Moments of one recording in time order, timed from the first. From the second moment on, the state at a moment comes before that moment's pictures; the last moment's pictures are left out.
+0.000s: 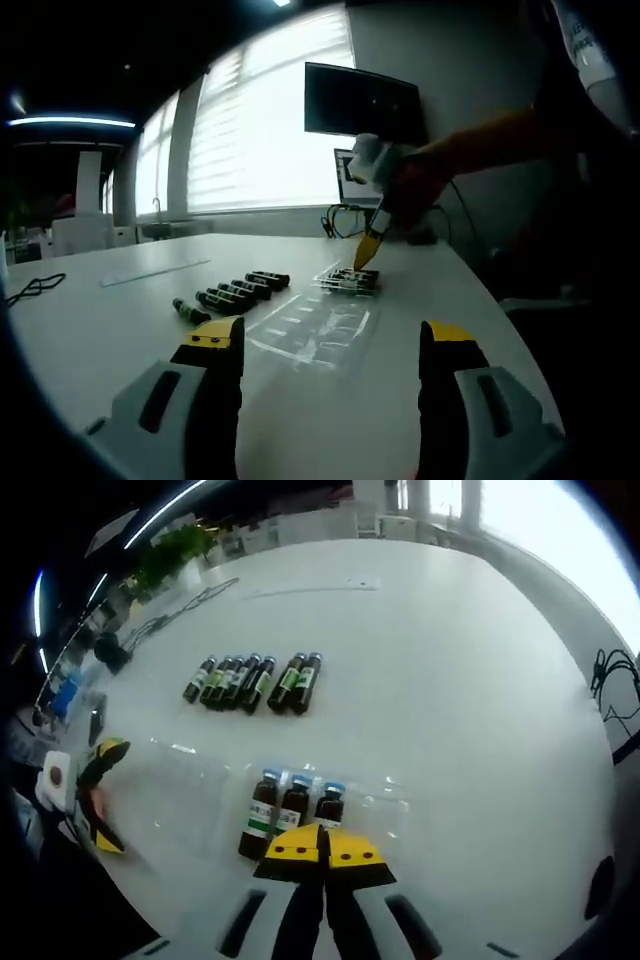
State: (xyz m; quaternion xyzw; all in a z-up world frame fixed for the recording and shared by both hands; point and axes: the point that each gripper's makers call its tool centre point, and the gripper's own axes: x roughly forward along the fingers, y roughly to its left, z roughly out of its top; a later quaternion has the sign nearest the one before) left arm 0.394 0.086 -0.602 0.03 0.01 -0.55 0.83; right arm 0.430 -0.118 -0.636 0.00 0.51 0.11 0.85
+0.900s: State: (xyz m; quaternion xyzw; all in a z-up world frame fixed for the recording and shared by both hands) left arm 0.394 0.088 -0.602 0.03 0.01 -0.55 0.83; right arm 0.449 -0.112 -0.621 0.02 0.48 0.11 0.87
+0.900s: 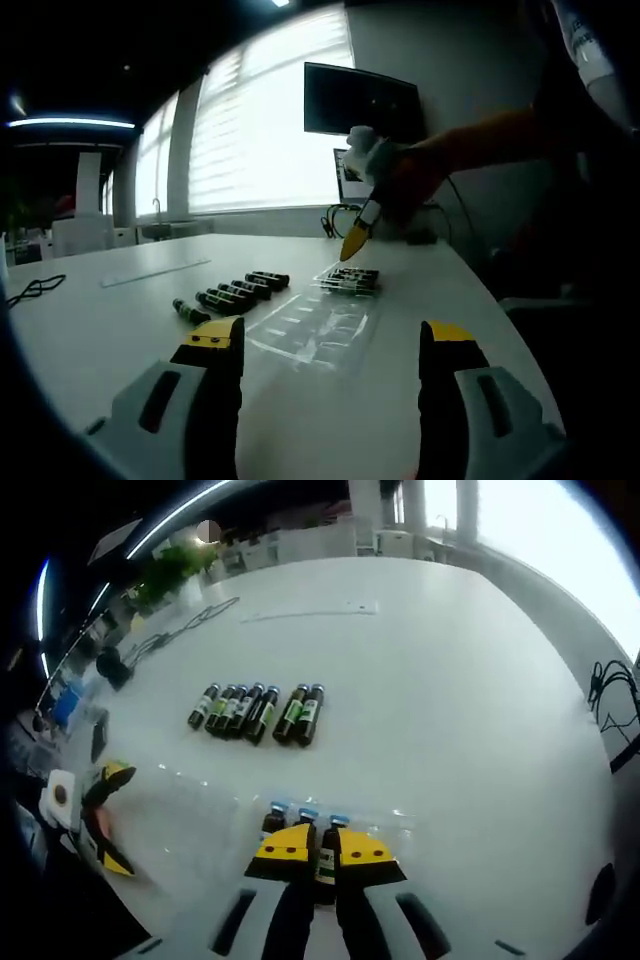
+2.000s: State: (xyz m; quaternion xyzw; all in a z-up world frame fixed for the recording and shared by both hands) left arm 0.394 0.089 -0.601 0.03 0.02 -0.55 0.83; right arm 0.498 -0.090 -0.604 0.02 0.46 0.13 0.88
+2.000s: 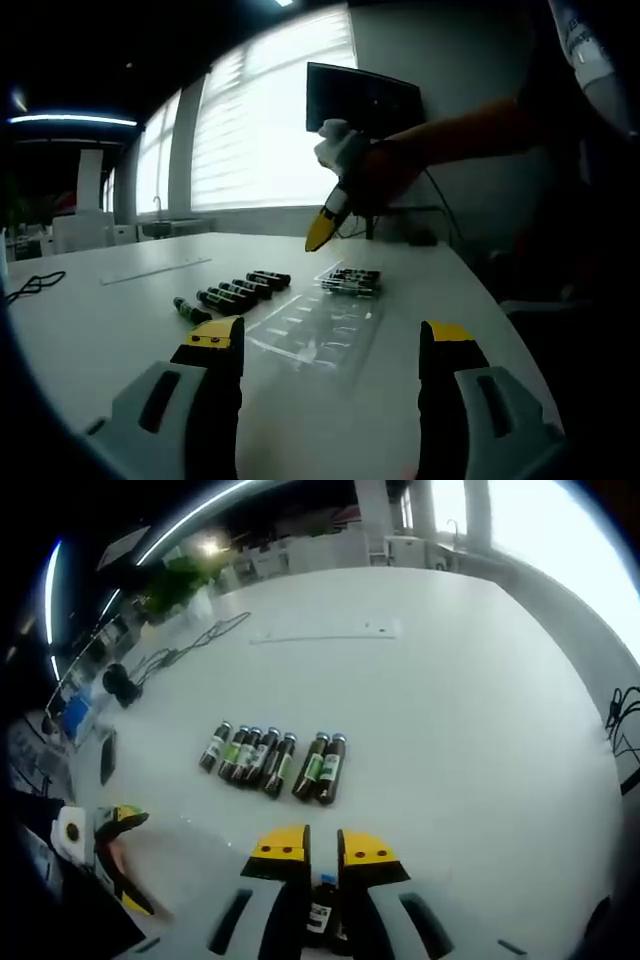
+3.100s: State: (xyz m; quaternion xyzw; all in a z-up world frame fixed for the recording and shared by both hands) left arm 0.394 0.087 -0.603 0.03 0.02 -0.55 0.83; right arm 0.543 -0.071 -0.619 0.01 0.49 0.14 0.86
